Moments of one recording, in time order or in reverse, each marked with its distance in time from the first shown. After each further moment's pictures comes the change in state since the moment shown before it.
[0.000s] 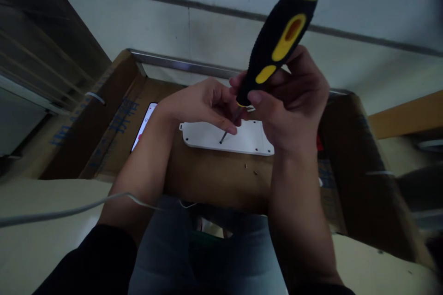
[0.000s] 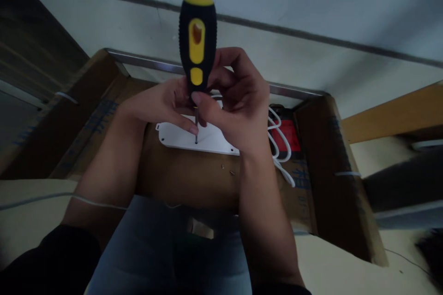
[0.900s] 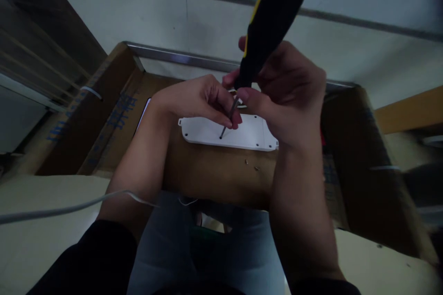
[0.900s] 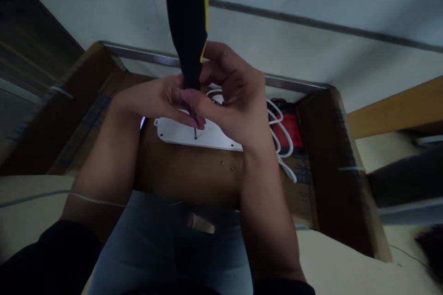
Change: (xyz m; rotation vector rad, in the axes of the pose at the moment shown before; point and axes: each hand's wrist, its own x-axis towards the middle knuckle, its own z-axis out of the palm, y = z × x) left_hand -0.002 -0.003 -0.003 0.034 -0.098 -0.046; right_hand 0.000 0.001 -0.008 -0.055 -0.147 0.005
